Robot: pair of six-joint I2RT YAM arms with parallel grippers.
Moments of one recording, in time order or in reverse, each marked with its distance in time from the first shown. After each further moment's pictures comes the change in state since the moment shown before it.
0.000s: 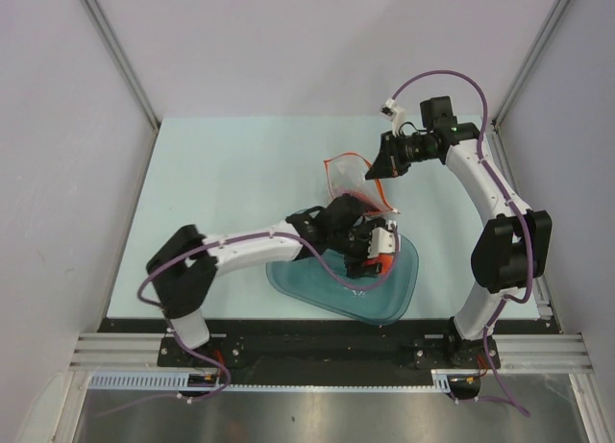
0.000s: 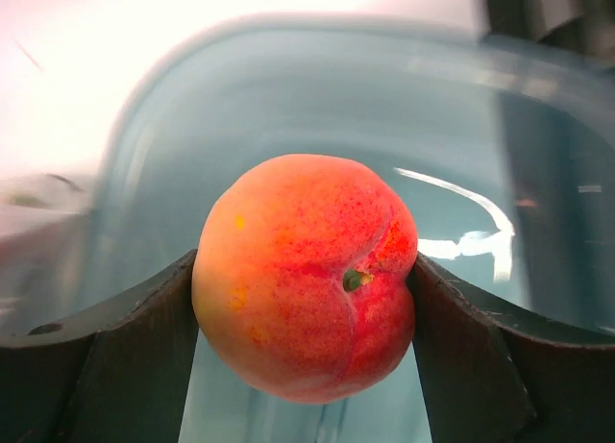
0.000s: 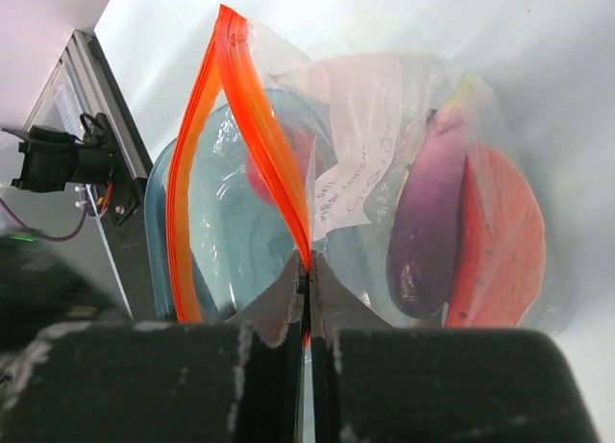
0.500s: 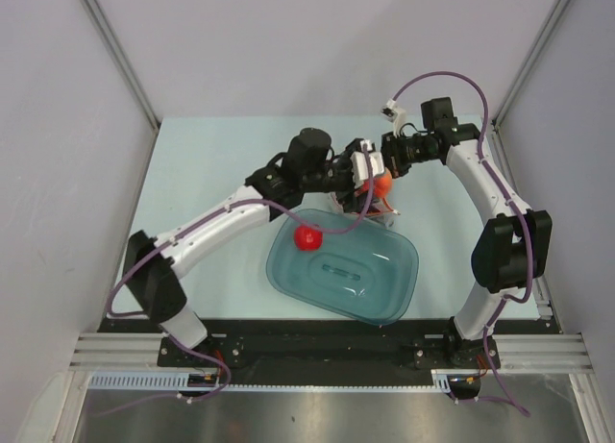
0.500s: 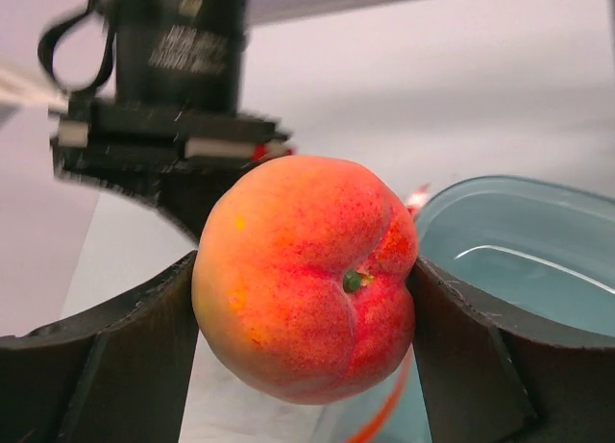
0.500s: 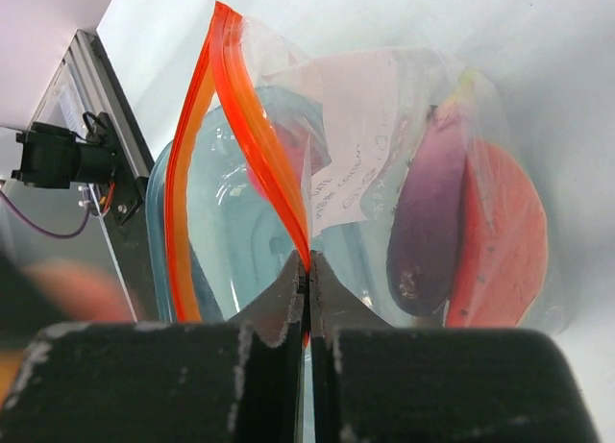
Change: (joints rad) left arm 0.172 -0.221 0.272 -0.092 0.013 -0.014; right arm -0.006 0.000 -0.010 0.000 -0.008 -0.001
